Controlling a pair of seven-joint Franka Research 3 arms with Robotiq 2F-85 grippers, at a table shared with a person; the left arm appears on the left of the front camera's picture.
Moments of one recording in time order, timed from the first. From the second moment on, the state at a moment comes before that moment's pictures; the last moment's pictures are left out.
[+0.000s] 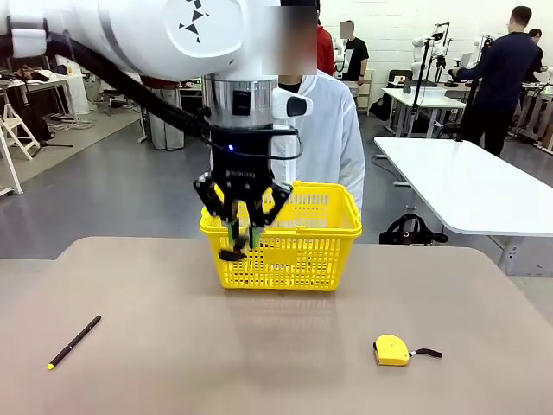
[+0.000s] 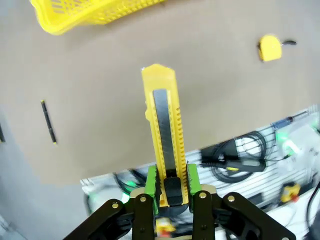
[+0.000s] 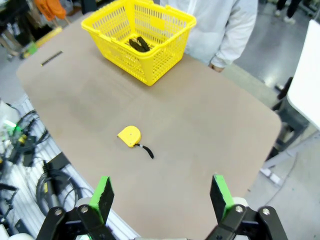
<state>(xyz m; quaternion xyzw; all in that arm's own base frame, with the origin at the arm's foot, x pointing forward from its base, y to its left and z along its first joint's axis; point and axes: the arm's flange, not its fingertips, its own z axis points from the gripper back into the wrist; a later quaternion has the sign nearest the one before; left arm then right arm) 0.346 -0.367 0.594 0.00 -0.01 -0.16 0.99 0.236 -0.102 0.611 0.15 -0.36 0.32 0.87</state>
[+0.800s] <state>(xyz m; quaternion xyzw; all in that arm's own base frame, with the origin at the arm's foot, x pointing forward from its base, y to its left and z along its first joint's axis) 0.556 -0.364 0.575 0.06 -0.05 -0.31 0.95 0.236 -0.102 0.611 0.15 -0.36 0.32 0.87</state>
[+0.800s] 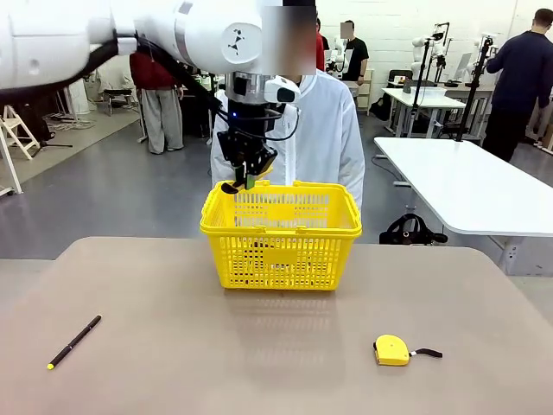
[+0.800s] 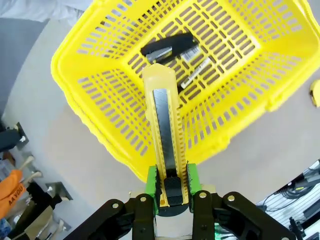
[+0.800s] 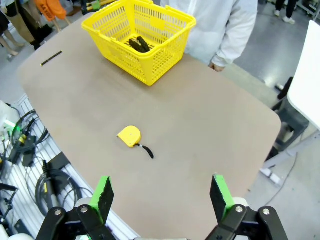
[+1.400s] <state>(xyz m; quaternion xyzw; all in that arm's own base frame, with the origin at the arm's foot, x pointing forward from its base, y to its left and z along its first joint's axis) 0.570 -0.381 0.551 0.05 -0.03 -0.32 0.95 0.236 -0.102 0.611 0.15 -0.36 0.32 0.87</state>
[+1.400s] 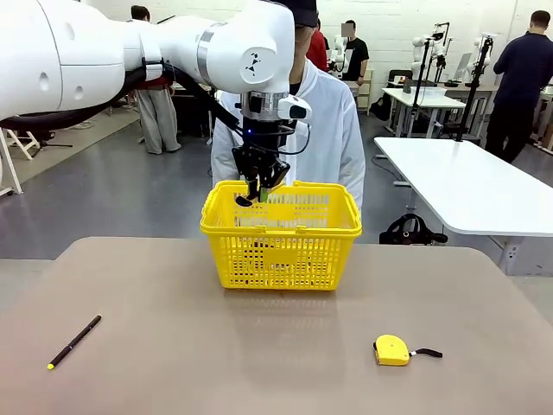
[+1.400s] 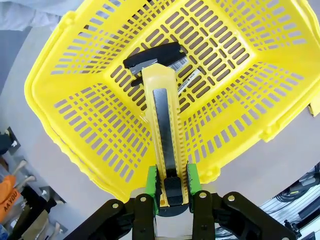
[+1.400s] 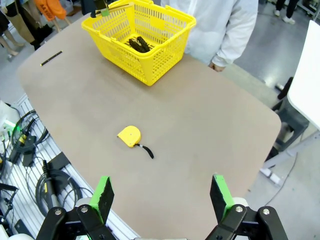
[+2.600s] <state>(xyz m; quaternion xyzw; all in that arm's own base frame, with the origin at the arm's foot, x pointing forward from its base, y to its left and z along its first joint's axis) 0.603 -0.369 0.477 -0.01 -0.02 -0.33 0.94 0.236 -0.102 0.611 0.15 -0.36 0.32 0.87</state>
